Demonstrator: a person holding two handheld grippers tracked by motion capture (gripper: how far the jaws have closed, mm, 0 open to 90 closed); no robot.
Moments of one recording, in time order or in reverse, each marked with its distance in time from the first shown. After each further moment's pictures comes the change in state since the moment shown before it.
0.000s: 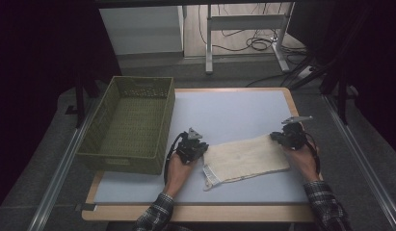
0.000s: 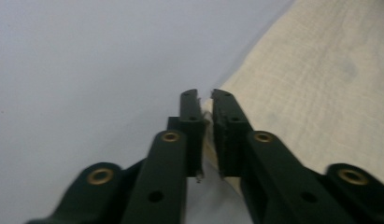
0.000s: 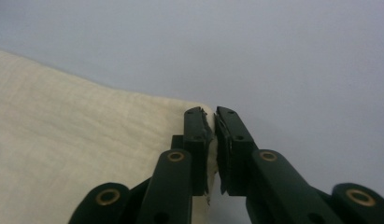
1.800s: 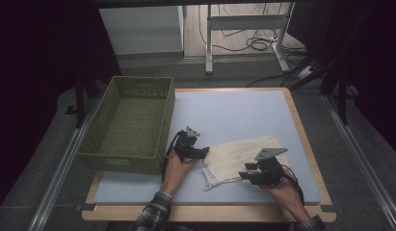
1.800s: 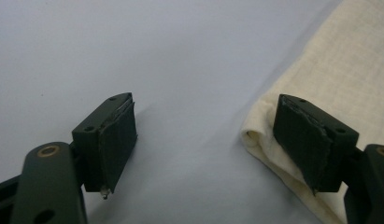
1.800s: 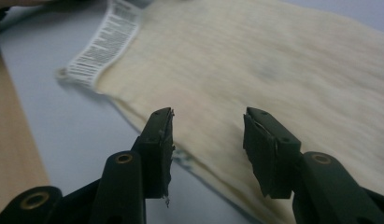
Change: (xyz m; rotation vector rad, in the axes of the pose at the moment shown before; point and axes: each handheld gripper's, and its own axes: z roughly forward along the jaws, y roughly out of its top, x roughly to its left) left arm 0.015 -0.003 0.011 0.039 0.093 -0.018; right arm 0.136 -0.037 -0.024 0.021 0.324 -0.156
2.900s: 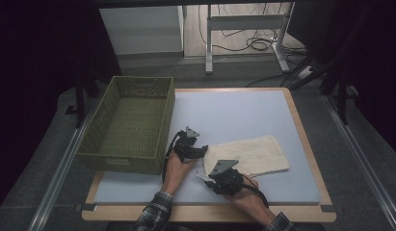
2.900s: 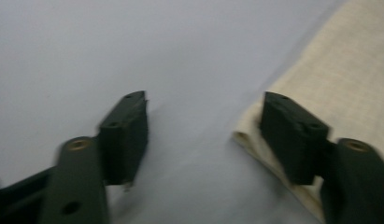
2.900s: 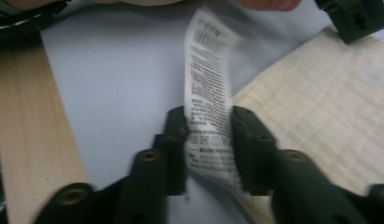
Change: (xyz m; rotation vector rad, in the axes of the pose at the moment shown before) left arm -0.002 -0.001 -0.002 -0.027 -0.023 0.037; right arm 0.091 0.037 0.070 0.063 0.001 -0.215
